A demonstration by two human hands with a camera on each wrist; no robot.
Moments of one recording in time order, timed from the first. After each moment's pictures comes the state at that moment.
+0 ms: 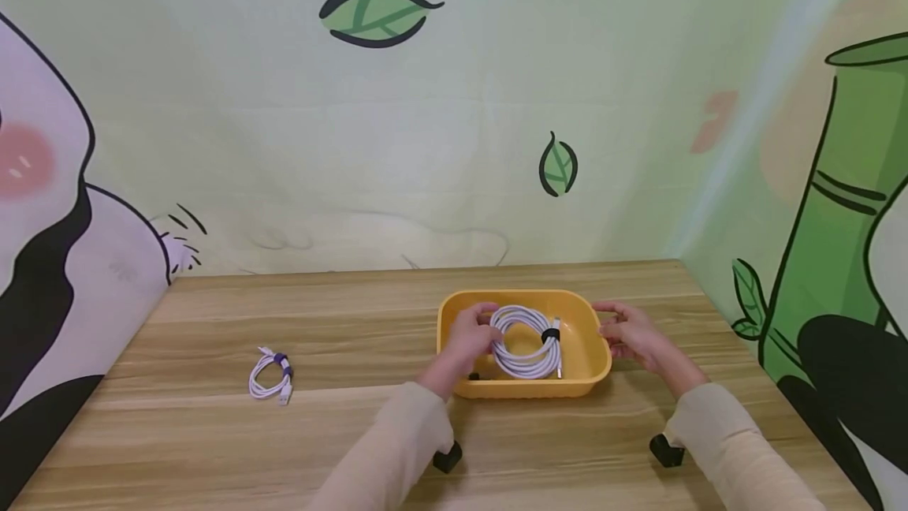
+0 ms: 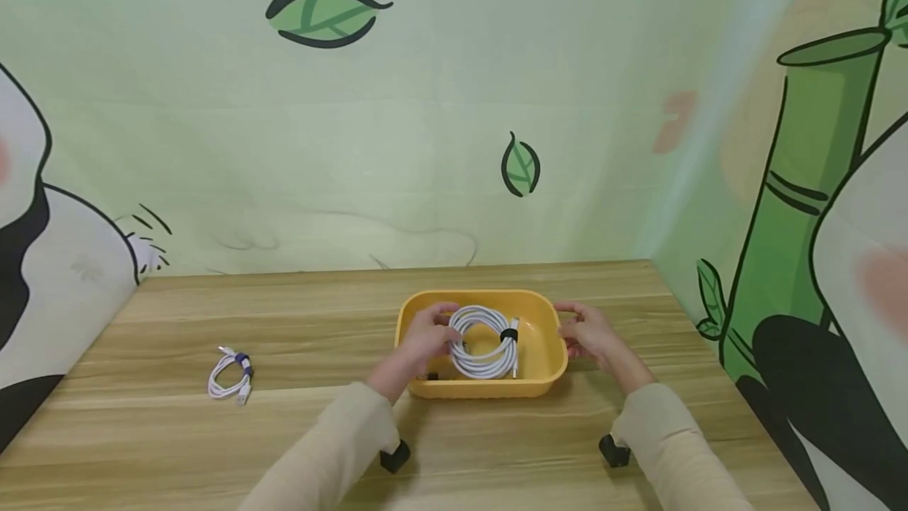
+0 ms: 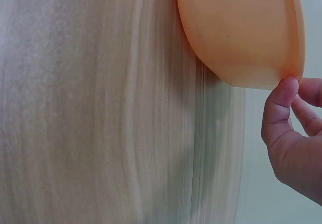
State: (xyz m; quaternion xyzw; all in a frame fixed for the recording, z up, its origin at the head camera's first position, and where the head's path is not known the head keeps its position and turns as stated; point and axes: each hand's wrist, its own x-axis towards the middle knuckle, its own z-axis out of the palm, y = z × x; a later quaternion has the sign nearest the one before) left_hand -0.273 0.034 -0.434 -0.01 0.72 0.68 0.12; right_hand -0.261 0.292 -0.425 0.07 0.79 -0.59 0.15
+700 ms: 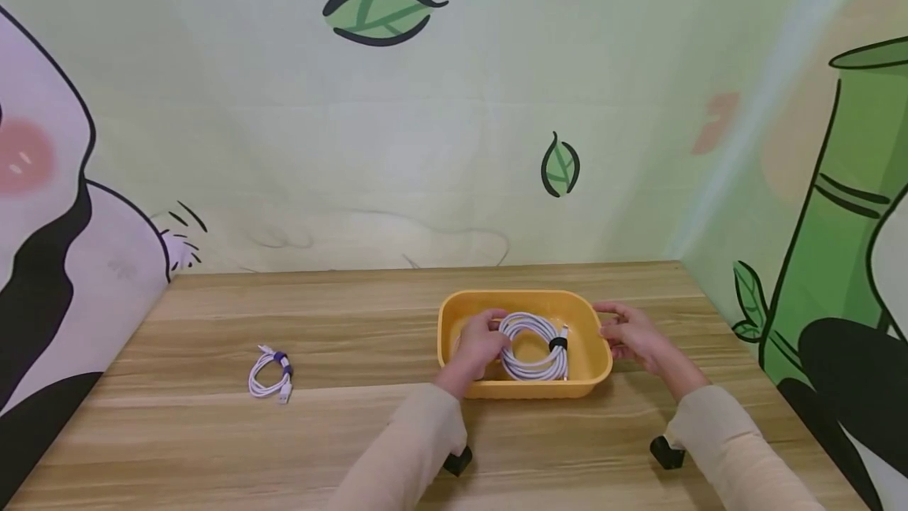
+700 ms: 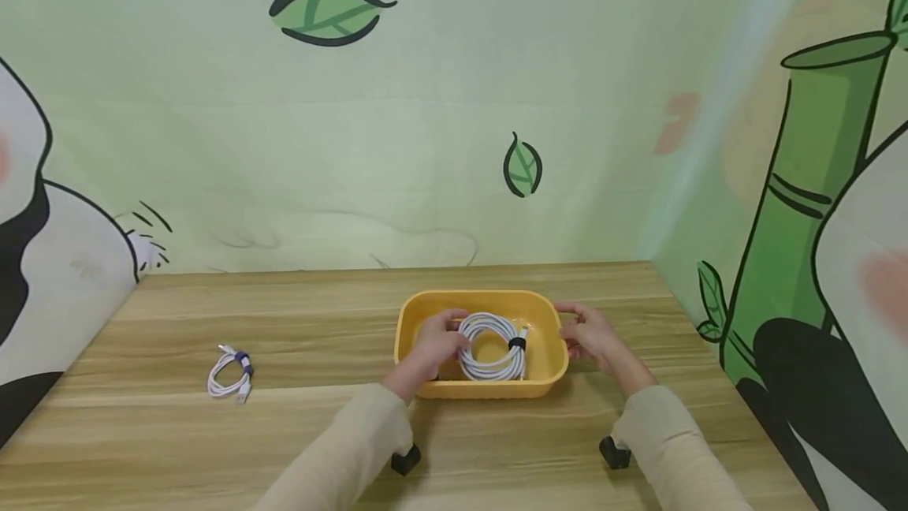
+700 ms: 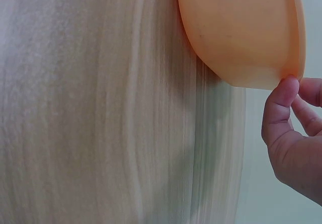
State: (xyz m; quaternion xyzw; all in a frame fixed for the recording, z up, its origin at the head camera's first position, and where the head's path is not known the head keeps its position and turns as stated) left_hand -0.271 0.048 -0.446 0.00 0.75 0.65 0.10; right_hand -0.260 0.290 -0.424 0.07 0.79 -0.59 0.15
